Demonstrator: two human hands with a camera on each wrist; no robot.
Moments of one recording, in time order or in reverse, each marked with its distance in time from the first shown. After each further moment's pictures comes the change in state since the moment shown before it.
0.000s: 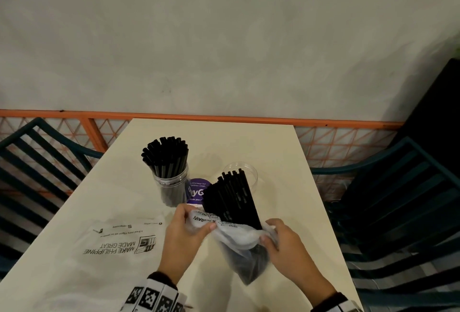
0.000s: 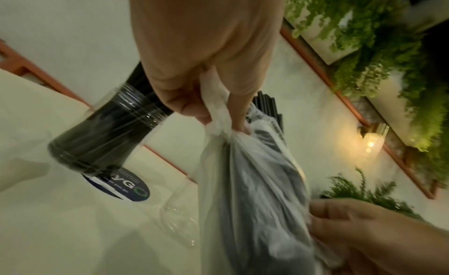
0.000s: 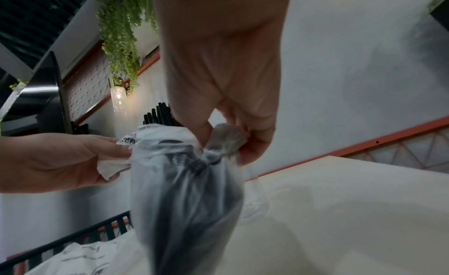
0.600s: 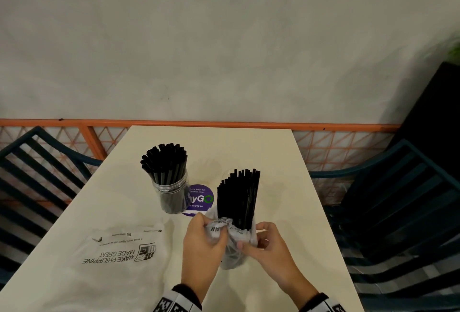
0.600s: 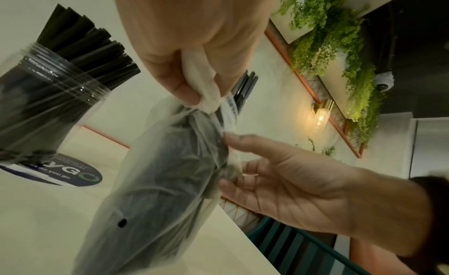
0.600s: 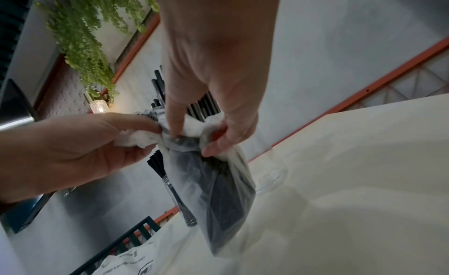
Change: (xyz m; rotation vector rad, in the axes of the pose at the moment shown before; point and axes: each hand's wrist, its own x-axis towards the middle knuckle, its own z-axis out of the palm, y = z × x) left_hand -0.019 0.016 0.032 0.041 0.064 0.137; right_hand 0.001 -0.025 0.022 0.637 -0.003 0.176
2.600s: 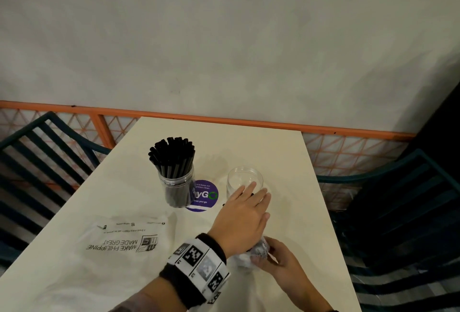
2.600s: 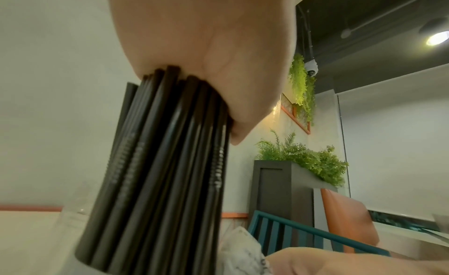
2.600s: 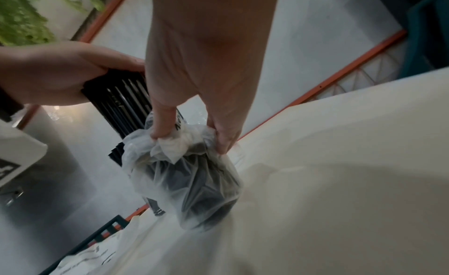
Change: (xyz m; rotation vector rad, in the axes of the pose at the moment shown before) left_hand 0.044 0.046 0.031 0.965 -0.600 0.603; right_hand 0.010 0.042 -0.024 -0.031 -0.164 -0.001
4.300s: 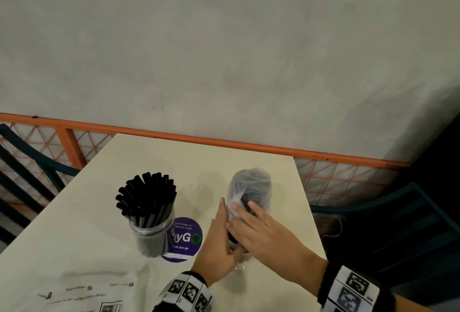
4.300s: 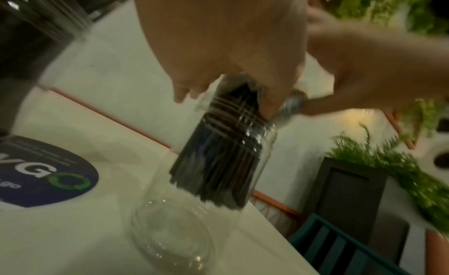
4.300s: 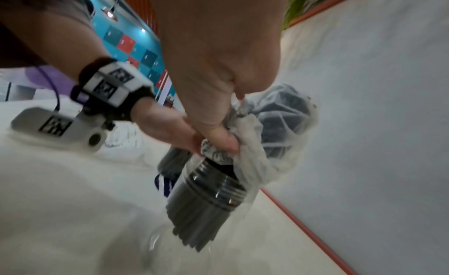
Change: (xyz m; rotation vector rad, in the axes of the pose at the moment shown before) left_hand 0.067 -0.070 0.070 -1.007 0.227 -0.256; right_hand 0.095 -0.147 -0.029 -2.056 0.025 -1.048
